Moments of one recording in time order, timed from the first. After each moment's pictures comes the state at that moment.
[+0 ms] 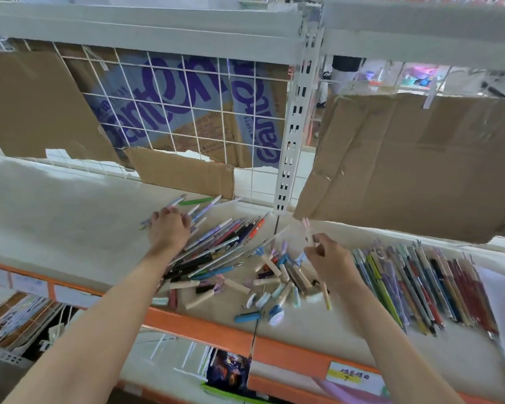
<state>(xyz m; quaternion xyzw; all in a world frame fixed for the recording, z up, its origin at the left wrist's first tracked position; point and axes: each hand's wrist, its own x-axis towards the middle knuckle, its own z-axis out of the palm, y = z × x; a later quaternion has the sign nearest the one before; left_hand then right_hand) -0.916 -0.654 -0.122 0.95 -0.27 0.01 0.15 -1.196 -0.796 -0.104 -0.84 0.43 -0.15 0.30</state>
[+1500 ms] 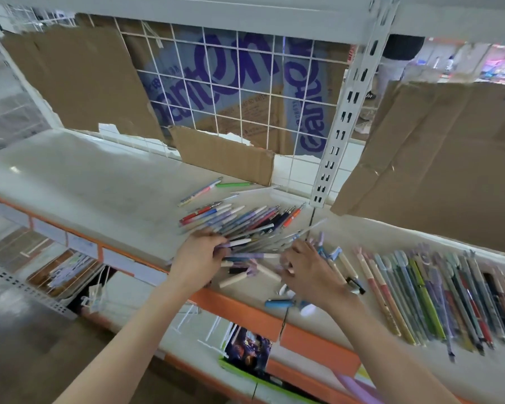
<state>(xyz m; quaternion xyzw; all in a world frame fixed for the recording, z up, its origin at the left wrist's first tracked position) -0.987 -0.570 -0.124 0.87 -0.43 0.00 0.25 -1.146 -0.740 -0.136 -0.97 0.16 -0.07 0.18</state>
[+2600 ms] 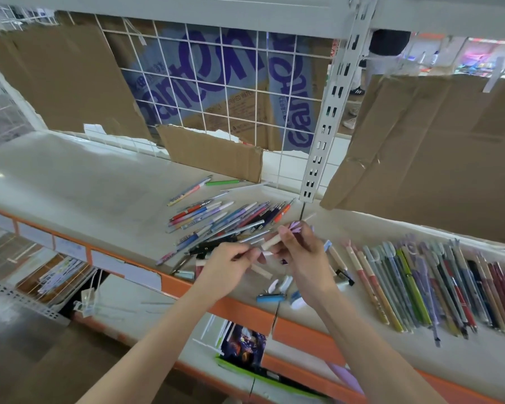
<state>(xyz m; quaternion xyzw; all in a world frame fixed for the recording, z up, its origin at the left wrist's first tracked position) -1.047 -0.593 -0.100 0.75 -0.37 -0.27 0.48 -1.149 -0.709 -0.102 -0.56 0.24 -0.30 0.73</state>
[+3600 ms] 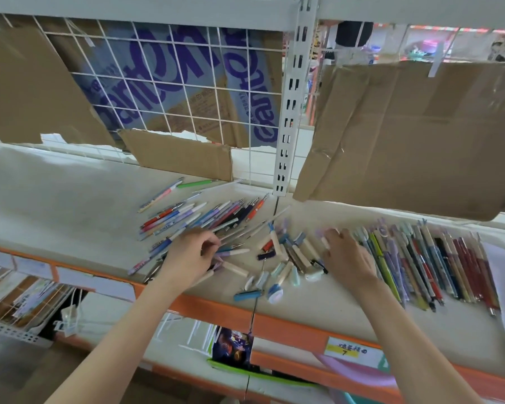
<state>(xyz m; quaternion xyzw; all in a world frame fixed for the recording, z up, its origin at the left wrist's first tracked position) -1.009 -0.603 -0.119 0.83 -0.48 -0.04 0.28 -1.223 -0.795 -0.117 -0.88 0.46 -0.03 0.13</state>
